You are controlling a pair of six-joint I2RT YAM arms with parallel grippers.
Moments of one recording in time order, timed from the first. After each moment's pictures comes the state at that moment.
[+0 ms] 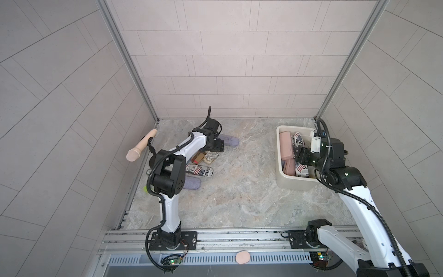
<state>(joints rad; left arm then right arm) -0.35 1.99 1.57 -0.79 -0.02 -0.30 0.08 0.91 1.00 -0.68 -0.02 0.27</state>
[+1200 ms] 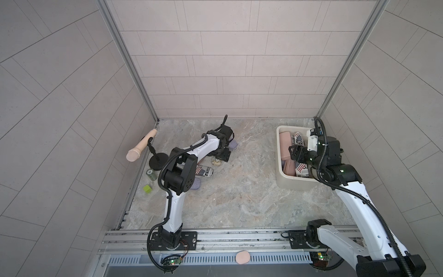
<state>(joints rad) -0.48 2.09 1.65 -0.91 -0.17 -0.19 0.08 0.95 0.99 -0.62 -0.10 0.33</state>
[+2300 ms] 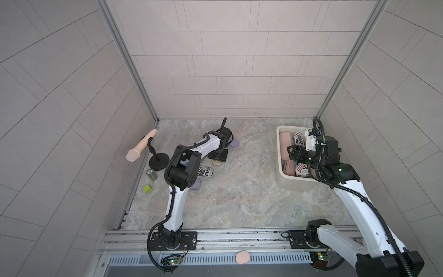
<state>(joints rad) -0.47 2.16 1.67 -0.92 -0.15 -0.25 0.08 0.97 0.98 -0.60 -0.14 0.34</state>
